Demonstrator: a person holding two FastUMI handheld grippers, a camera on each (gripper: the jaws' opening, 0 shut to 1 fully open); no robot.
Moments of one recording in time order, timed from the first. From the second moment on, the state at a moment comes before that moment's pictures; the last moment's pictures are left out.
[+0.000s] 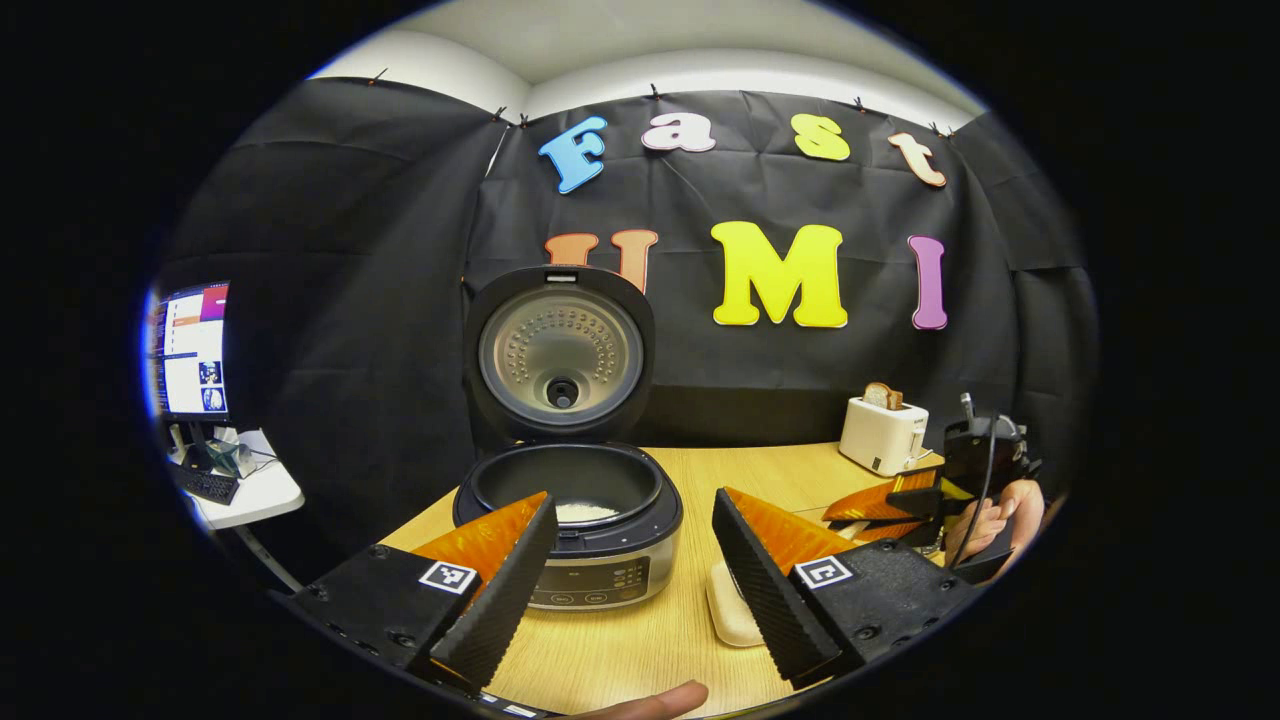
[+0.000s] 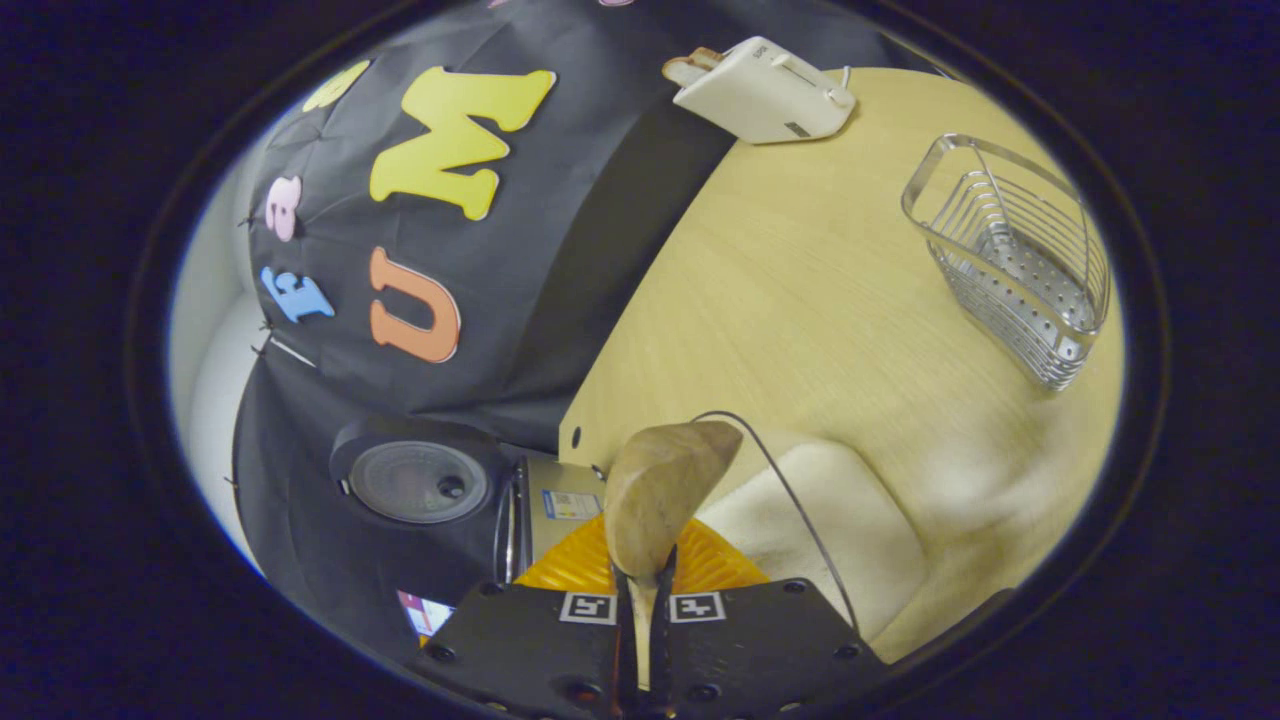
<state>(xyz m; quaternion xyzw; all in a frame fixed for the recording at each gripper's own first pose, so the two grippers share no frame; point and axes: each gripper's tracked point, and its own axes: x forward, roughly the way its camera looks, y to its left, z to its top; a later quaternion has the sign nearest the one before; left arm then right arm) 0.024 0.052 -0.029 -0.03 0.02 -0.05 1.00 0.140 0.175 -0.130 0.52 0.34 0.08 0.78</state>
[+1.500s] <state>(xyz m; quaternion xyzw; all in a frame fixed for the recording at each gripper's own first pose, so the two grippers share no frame) 0.017 0.115 -0.038 -0.02 0.03 -0.02 1.00 0.197 0.297 0.045 0.44 0.25 0.12 0.85</state>
